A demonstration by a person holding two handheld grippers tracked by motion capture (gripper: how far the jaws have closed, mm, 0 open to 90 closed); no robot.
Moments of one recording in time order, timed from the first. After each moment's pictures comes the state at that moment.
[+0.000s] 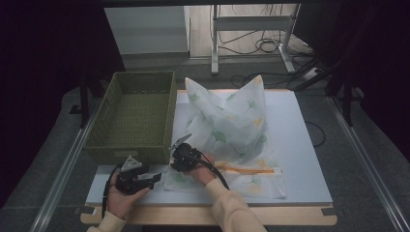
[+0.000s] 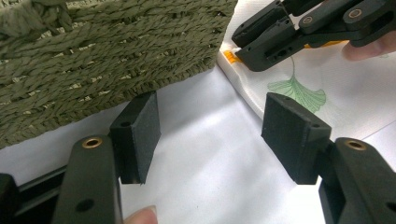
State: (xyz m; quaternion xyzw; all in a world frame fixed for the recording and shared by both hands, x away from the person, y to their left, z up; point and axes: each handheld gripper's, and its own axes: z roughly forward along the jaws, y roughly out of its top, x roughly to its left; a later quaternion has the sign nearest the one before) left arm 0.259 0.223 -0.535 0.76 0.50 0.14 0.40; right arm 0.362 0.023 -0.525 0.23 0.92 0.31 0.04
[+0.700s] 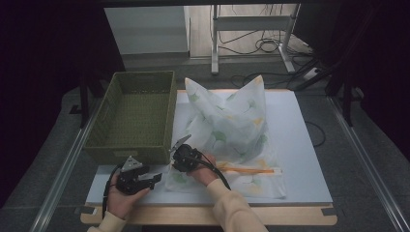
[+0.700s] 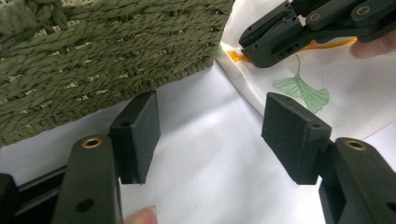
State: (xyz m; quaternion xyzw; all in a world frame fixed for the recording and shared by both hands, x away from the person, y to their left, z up) left arm 0.258 0.221 -0.535 0.76 0.50 0.14 0.39; right arm 0.359 0.020 -0.523 0.21 0.93 0.30 0.05
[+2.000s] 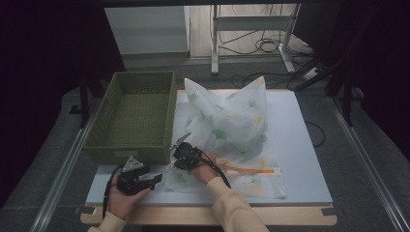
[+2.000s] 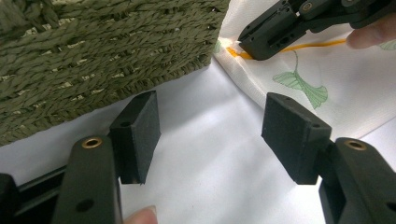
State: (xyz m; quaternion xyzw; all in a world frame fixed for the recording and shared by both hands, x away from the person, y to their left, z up) left arm 0.258 0.219 -0.536 0.76 0.50 0.13 0.39; right arm 0.365 0.021 -0.522 0.21 0.93 0.29 0.04
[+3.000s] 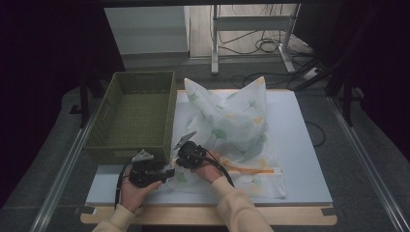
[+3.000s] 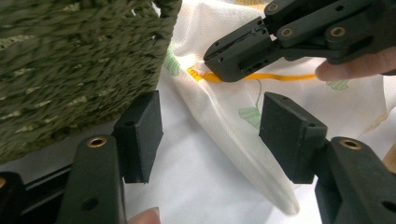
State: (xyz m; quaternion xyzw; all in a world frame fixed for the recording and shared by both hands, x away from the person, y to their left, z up) left arm 0.284 0.190 -0.530 0.75 0.50 0.06 0.43; right arm 0.363 0.007 -0.509 0.19 0.93 0.32 0.05
